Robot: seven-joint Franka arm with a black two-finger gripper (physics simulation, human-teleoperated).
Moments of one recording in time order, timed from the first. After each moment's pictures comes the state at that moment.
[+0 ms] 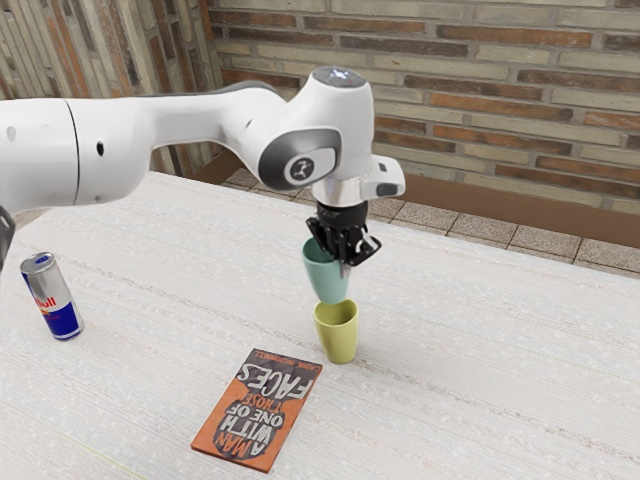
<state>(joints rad) 0.08 0.41 -0.53 -1.56 0.34 1.91 -0.36</state>
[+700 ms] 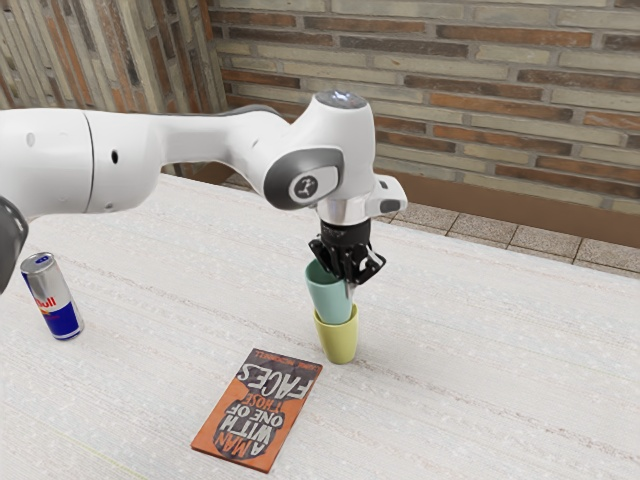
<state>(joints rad) 0.08 0.46 -0.52 -1.58 0.30 1.95 -0.44</state>
